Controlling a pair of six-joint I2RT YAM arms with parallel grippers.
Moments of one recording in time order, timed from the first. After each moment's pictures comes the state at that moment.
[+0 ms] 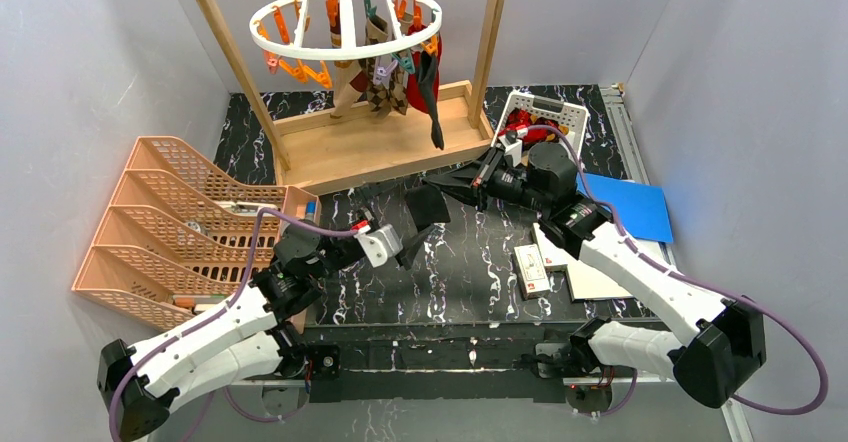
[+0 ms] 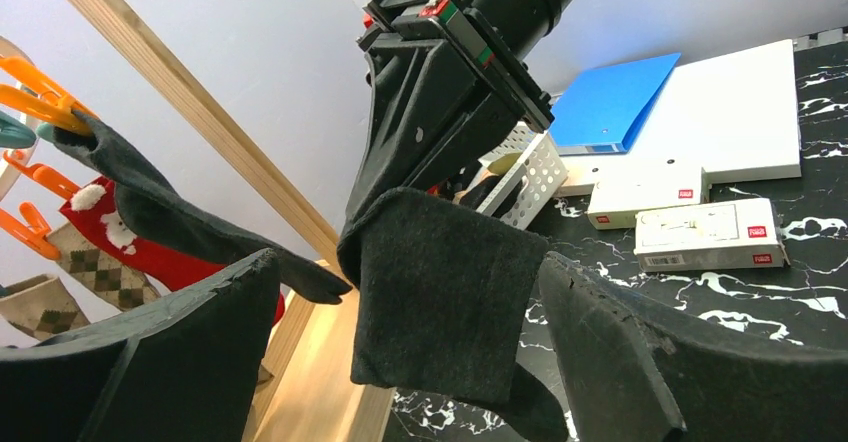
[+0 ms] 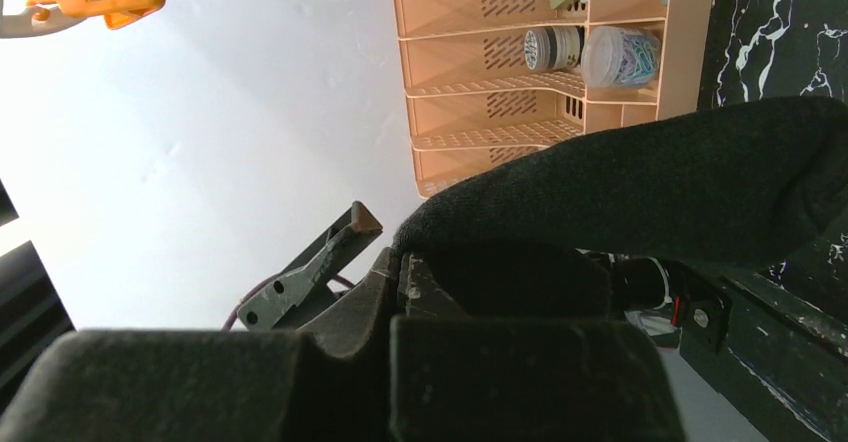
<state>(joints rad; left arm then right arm) -0.90 0.78 0.61 0.35 0.20 0.56 0.64 1.13 0.92 0.06 -0.48 1.55</state>
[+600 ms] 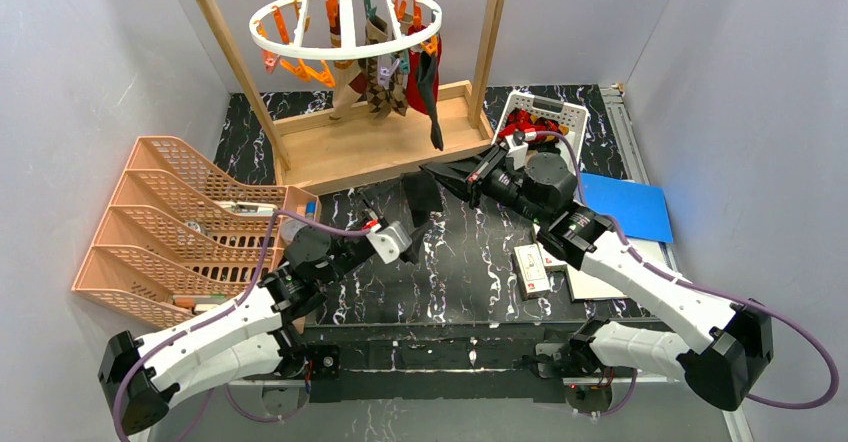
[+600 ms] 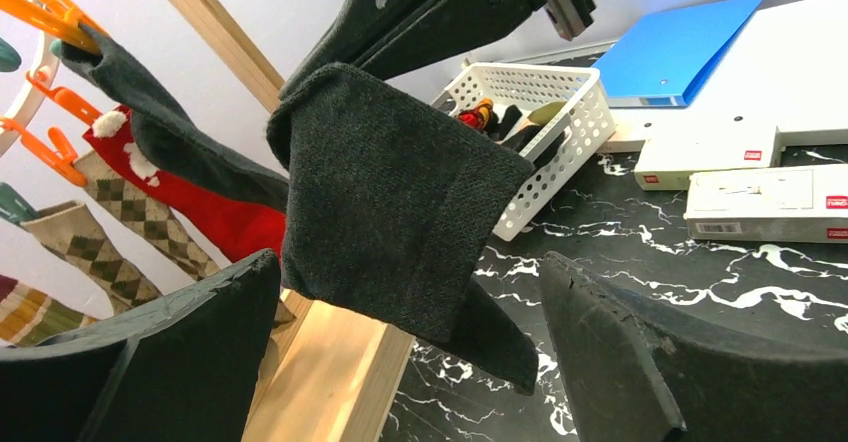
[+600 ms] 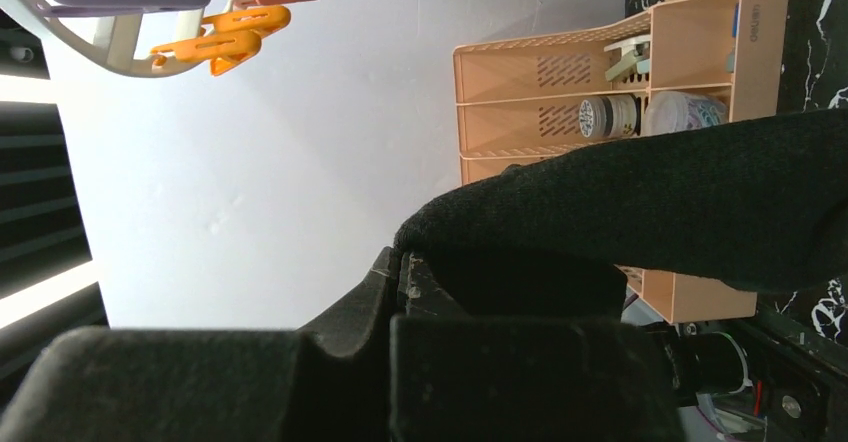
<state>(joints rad) -0.94 0.80 0.55 0.39 0.03 0.59 0.77 1.09 0.92 0.12 -0.18 1.63</state>
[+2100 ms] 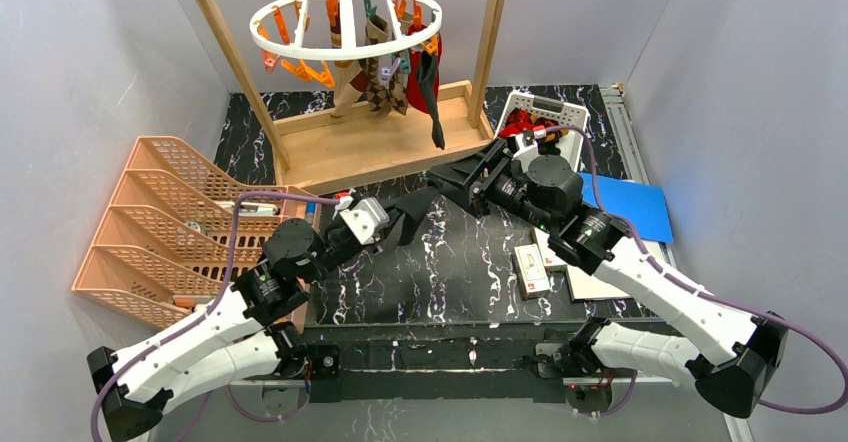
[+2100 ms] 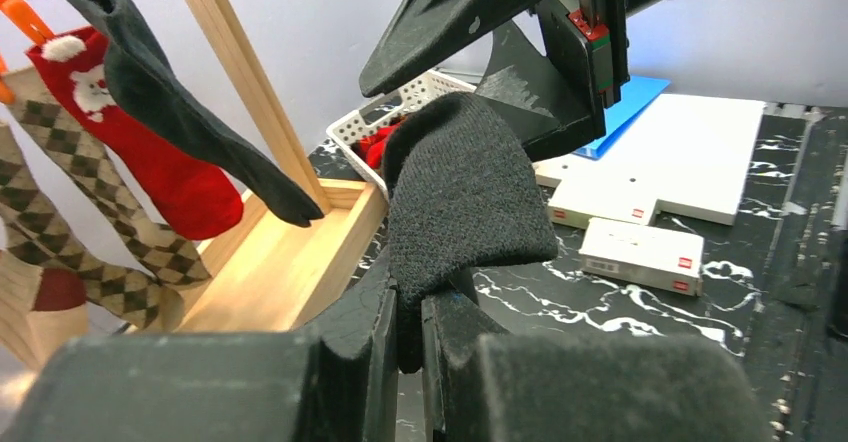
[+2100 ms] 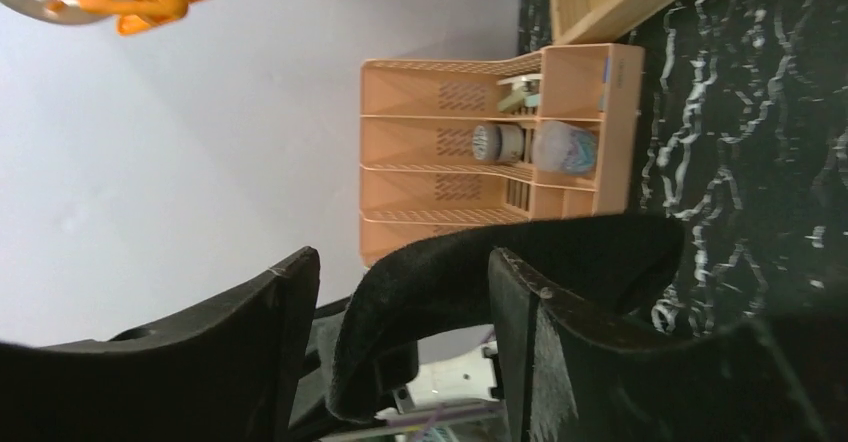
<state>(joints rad) -0.97 0.72 0.71 0.13 -0.04 0.31 0.83 1.02 0.97 -0.07 -0.05 1.42</state>
